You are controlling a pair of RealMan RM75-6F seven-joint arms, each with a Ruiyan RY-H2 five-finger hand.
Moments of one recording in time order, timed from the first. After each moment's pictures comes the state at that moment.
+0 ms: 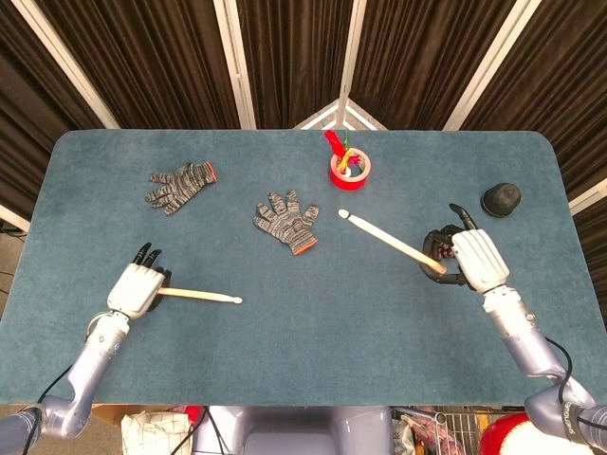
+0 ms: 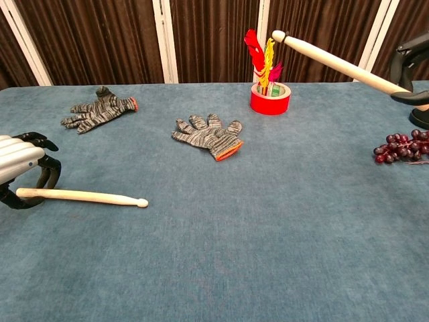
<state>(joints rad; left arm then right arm) -0.48 -1.58 -0.04 -1.17 1.34 1.07 0.41 0.53 -1.26 0.13 -1.37 -1.52 1.21 0.42</state>
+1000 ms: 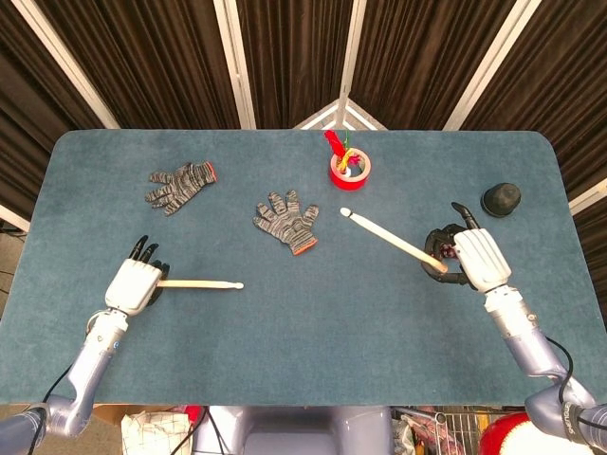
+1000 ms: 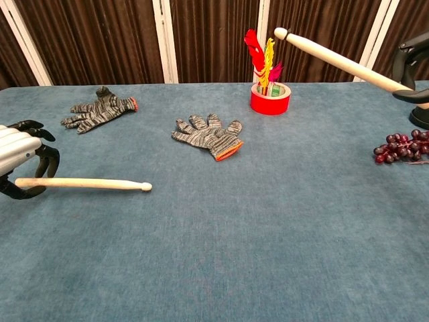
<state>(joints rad) -0.47 -1.62 -0.04 -1.08 1.40 1.16 0.34 0.53 -1.26 0.14 -1.36 -1.52 1.22 0.42</state>
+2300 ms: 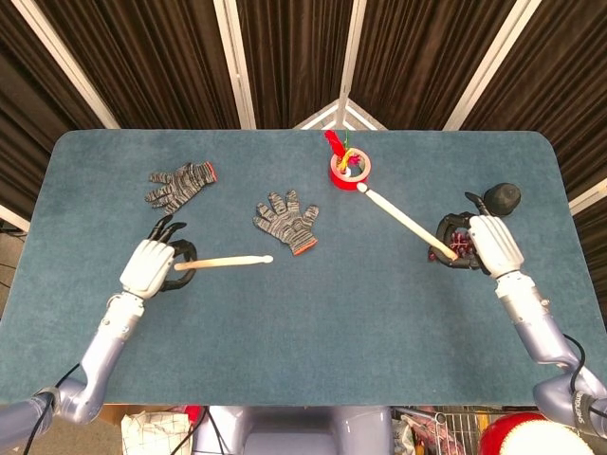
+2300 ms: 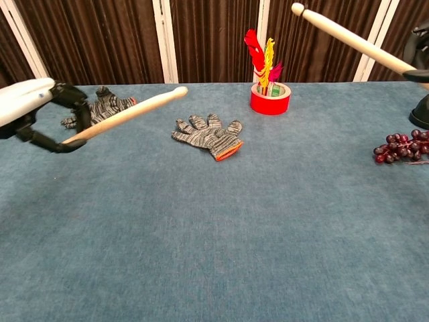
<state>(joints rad) -0.54 -1.57 -0.14 -1.27 1.43 1.18 -0.03 0.56 -1.20 0.18 -1.38 -1.44 1.11 0.57</state>
